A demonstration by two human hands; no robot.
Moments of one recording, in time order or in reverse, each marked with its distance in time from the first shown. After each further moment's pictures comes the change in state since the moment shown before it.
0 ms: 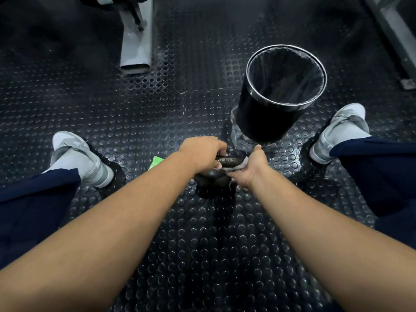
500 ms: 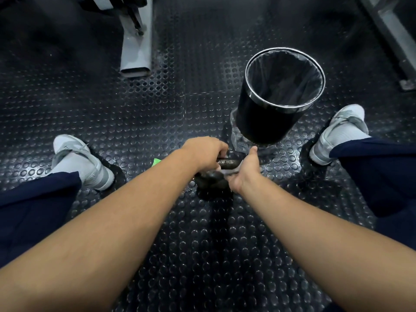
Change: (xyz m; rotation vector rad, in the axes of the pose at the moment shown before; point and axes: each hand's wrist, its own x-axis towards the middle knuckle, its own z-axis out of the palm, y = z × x) left_hand 0.011 -0.001 -0.004 -0.009 -0.060 0.014; right_hand -0.025 0.019 0.012 -0.021 0.094 -0.116
